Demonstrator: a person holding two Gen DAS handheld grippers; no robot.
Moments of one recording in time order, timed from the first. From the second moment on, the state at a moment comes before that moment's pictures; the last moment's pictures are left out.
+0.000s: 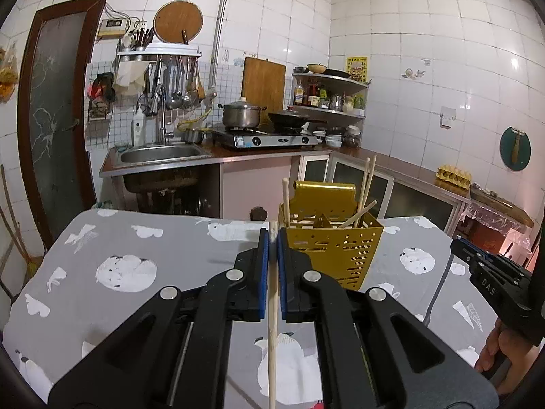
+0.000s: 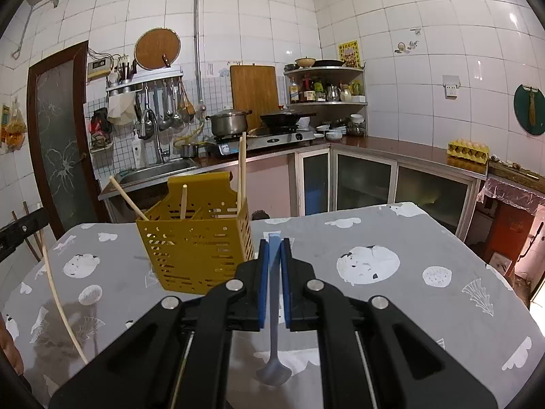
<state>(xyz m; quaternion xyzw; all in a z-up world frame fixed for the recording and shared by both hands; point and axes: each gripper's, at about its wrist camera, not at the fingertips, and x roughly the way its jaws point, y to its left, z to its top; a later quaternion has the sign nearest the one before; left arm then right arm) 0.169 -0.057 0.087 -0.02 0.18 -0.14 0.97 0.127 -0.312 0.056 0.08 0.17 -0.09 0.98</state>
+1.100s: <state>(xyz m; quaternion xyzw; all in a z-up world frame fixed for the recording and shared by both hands) 0.263 -0.117 0.226 -0.03 0.04 -0.16 0.99 0.215 -0.310 0.191 0.08 0.07 -0.06 0.99</state>
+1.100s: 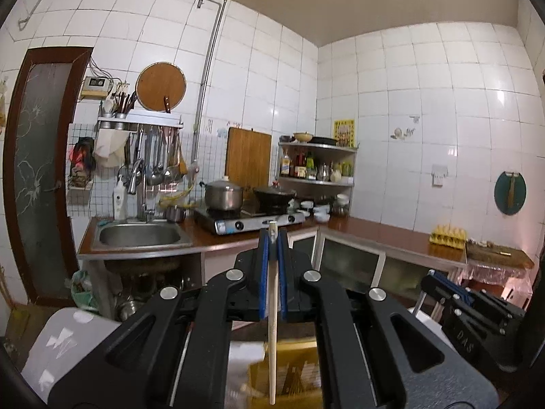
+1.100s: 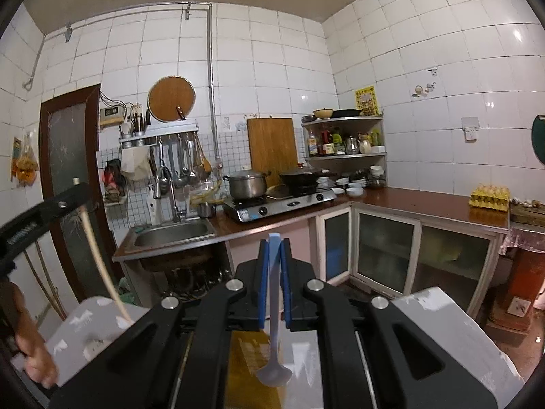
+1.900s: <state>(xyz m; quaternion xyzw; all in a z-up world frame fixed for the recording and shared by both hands) 0.324 -0.126 0.130 0.00 0.14 -0.14 0.98 0.297 -0.320 0.084 0.10 0.22 -0.03 0.97</state>
